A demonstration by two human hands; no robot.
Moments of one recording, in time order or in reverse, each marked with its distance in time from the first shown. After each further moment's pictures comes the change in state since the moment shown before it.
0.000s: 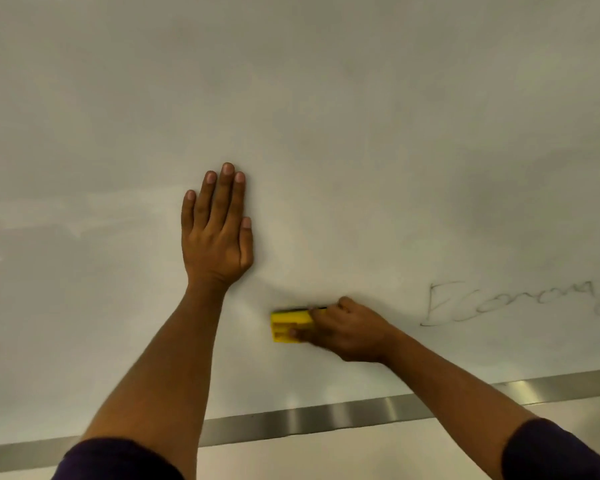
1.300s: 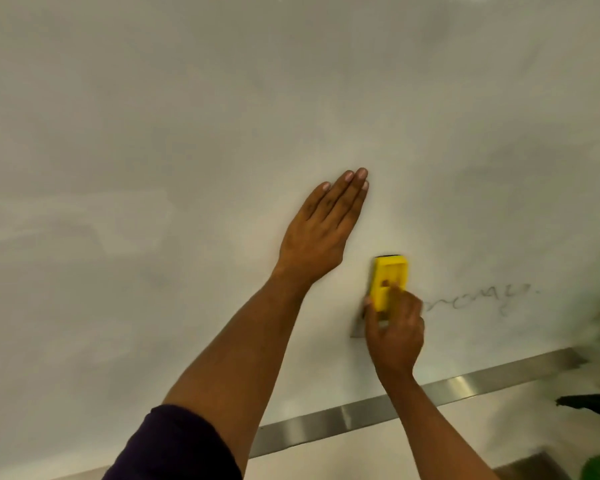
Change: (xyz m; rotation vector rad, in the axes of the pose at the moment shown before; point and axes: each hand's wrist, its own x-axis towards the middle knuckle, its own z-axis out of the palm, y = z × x) left_hand 0.079 0.238 0.048 -0.292 -0.042 0.350; right_hand -0.126 0.036 -0.042 0.093 0.266 1.544
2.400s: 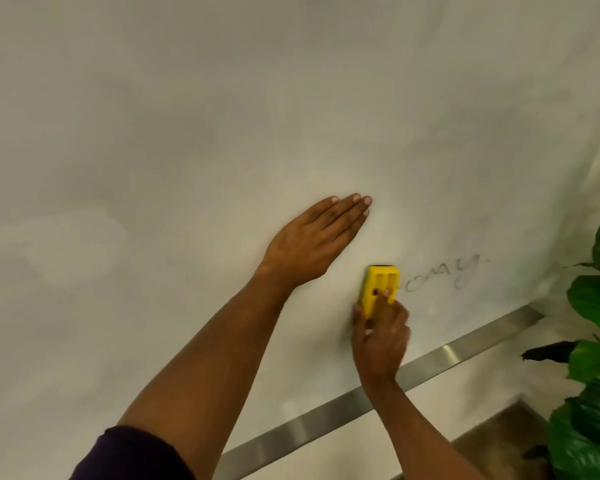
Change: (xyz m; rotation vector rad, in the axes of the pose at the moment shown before) left_hand 0.042 0.058 0.048 -0.027 -0.167 0.472; right_hand -0.001 0.081 -0.005 -0.147 0.110 0.109
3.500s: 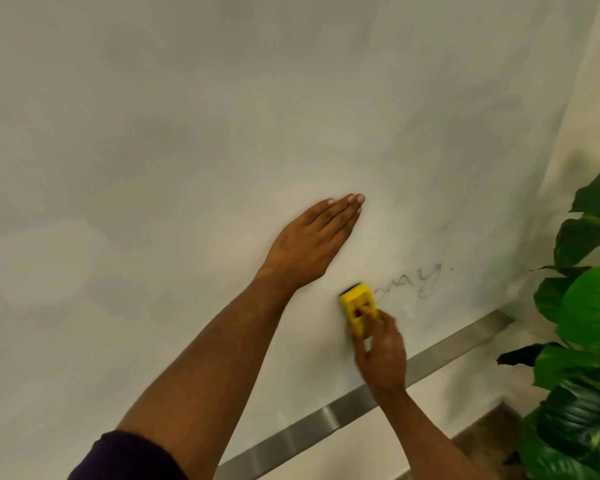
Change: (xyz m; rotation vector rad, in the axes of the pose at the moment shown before) left_hand 0.078 0.037 0.025 -0.005 -0.093 -0.048; right_hand 0.039 0.089 -0.029 0.082 -0.180 -0.171
